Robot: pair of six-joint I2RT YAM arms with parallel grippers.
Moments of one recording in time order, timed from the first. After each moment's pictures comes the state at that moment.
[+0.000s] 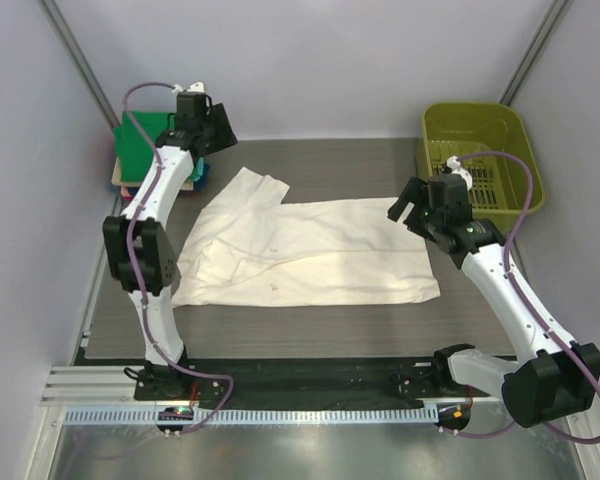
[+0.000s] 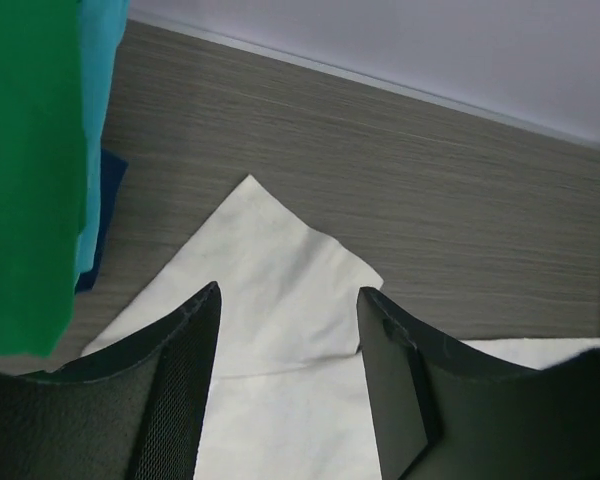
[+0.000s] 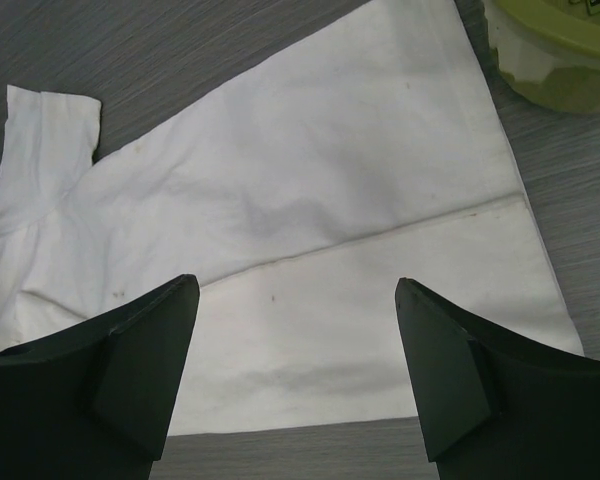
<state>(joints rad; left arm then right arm) -0.15 1.92 1.84 -0.48 -0.01 -0.42 0.24 1.14 1.03 -0.55 0.14 0.65</state>
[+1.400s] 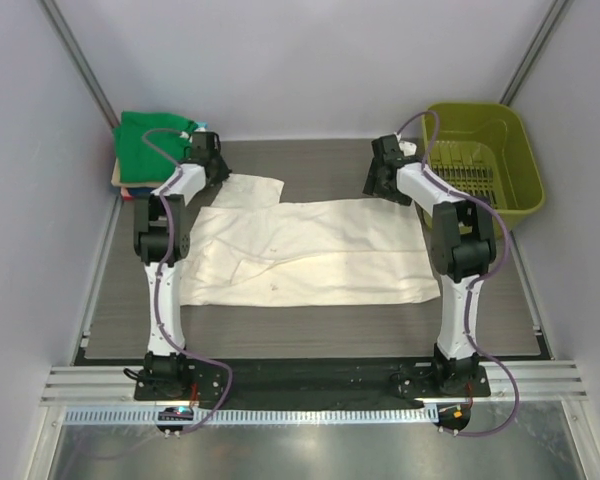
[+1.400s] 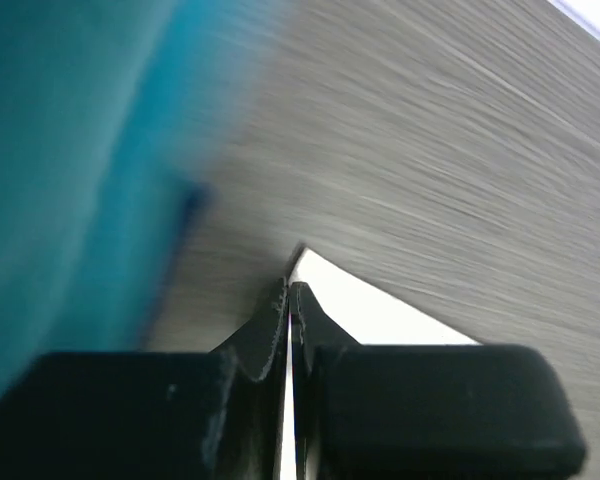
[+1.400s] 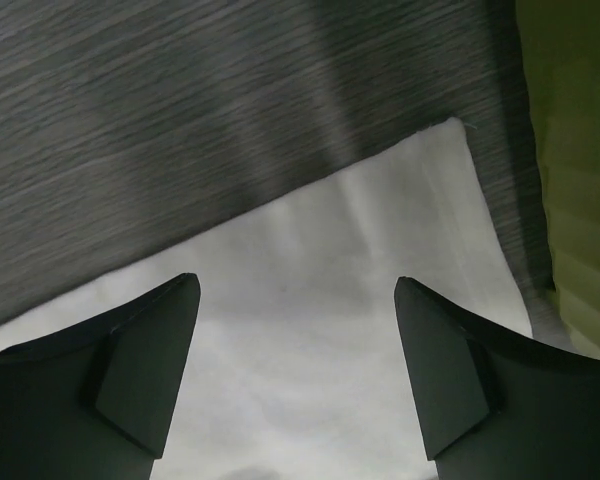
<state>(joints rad) -0.08 2.44 1.97 -0.29 -0.02 -0.51 0.24 2.09 1.65 -0.57 0.34 0.51</state>
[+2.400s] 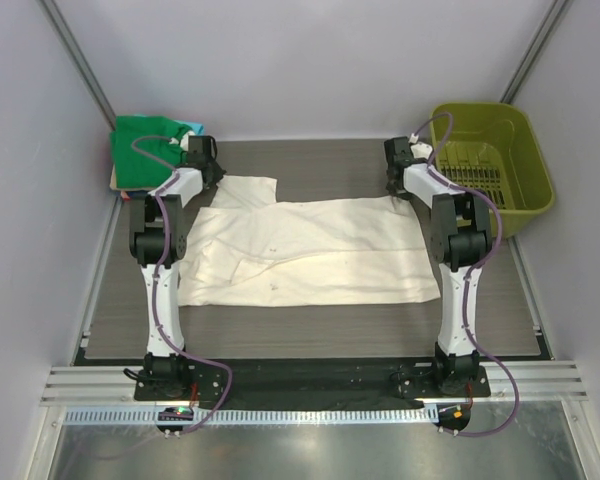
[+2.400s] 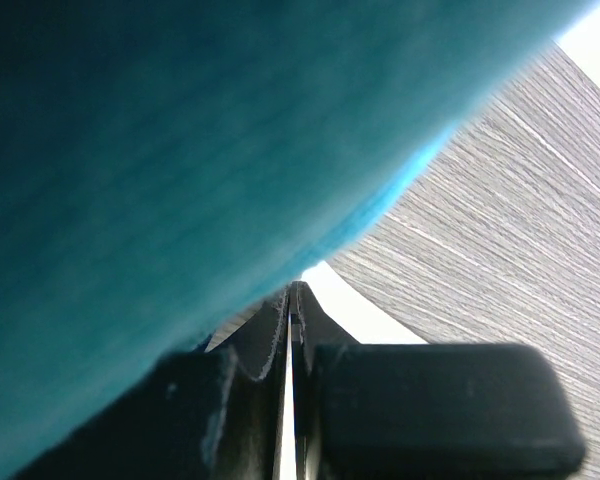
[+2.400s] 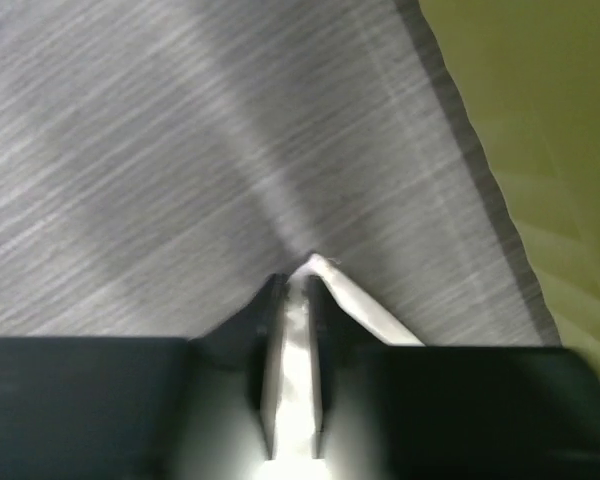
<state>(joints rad) -0.05 2.37 1.83 -0.19 -0.15 -0.63 0.15 2.26 1.75 -0.49 0.45 0.56</state>
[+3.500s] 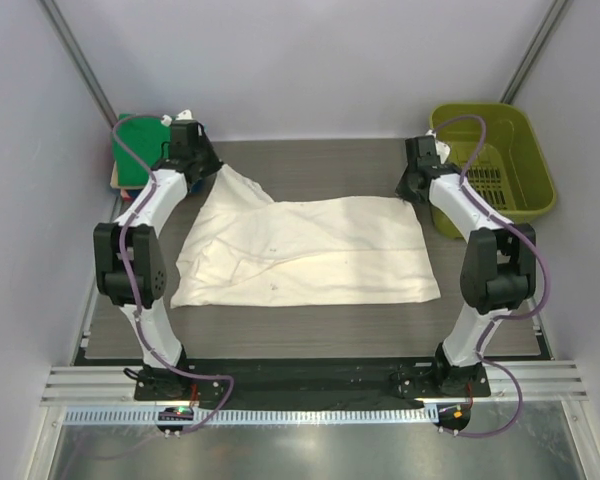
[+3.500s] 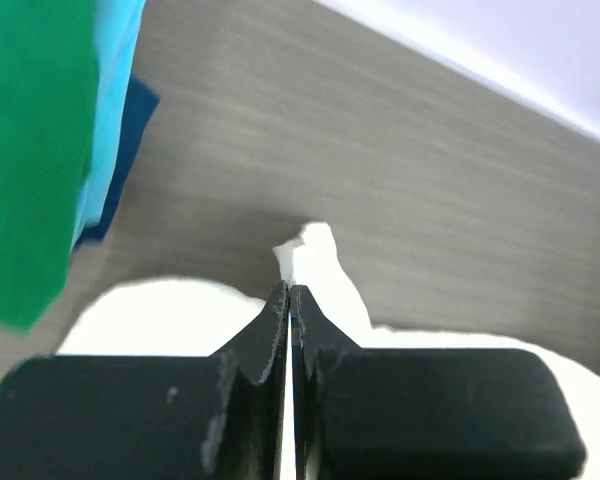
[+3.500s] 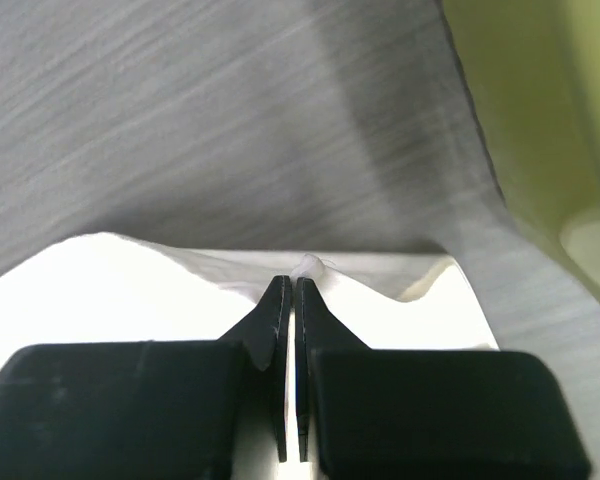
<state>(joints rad) -0.10 1.90 1.58 -0.26 0.00 -0.50 0.15 1.81 1.44 -0.52 0.23 0.55</state>
